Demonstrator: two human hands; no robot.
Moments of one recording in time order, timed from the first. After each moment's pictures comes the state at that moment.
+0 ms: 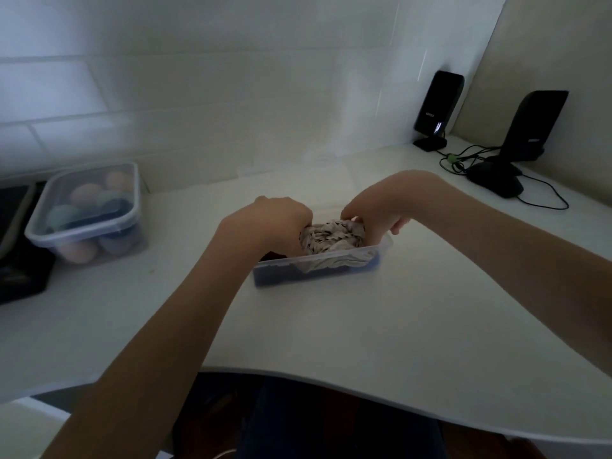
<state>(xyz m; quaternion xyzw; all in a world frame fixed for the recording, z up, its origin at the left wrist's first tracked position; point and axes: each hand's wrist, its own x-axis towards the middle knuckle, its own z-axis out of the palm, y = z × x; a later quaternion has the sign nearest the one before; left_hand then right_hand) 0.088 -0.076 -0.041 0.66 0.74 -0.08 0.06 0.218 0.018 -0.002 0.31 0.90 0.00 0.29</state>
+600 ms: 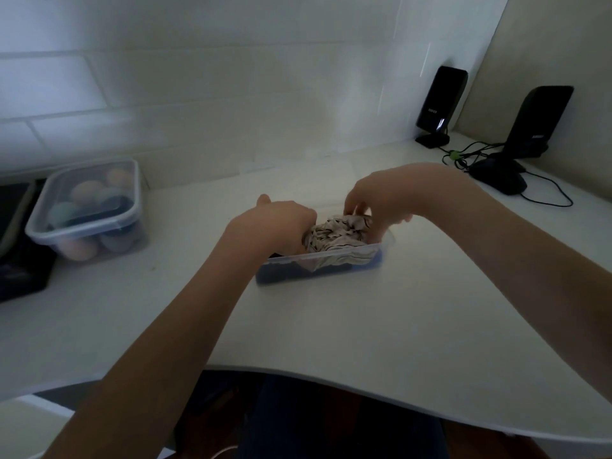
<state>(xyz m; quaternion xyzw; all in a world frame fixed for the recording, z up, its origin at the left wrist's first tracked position) 0.087 -0.074 -0.050 0.66 0.74 -0.09 0.07 0.225 0.016 0.003 0.30 0.93 0.00 0.21</state>
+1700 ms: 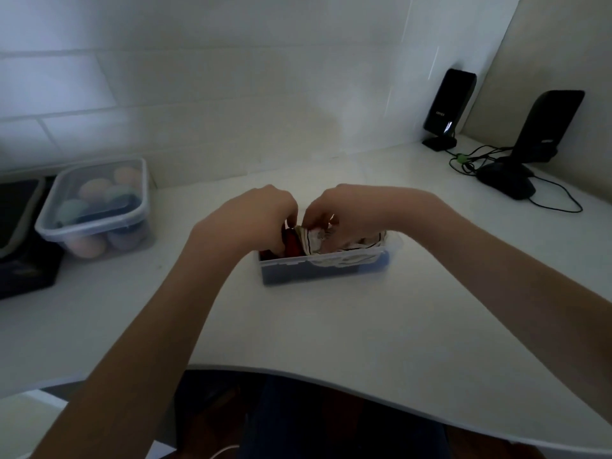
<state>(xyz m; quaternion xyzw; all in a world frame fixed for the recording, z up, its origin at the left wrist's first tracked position) 0.072 -0.101 -0.030 0.62 0.78 -0.01 0.07 0.198 -0.003 -0.016 0.16 0.98 -0.10 0.10</state>
